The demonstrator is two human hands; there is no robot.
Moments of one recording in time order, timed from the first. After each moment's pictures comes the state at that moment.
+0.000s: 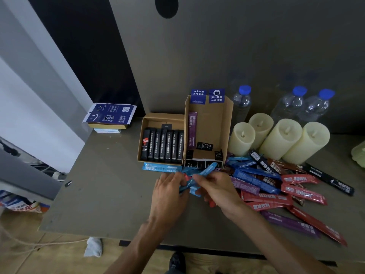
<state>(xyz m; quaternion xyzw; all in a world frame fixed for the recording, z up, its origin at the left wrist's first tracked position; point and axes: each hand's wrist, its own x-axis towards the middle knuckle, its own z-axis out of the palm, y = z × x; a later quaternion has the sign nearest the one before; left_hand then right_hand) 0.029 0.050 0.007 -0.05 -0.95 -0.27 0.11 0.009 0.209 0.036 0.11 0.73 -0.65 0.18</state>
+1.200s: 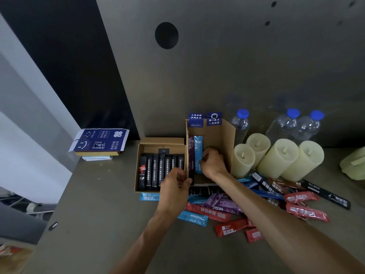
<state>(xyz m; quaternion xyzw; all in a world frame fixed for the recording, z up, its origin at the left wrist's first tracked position) -0.058 0.045 0.035 0.04 -0.84 -0.54 -0.01 -0.140 0.190 0.034 0.13 0.89 -0.42 0.05</state>
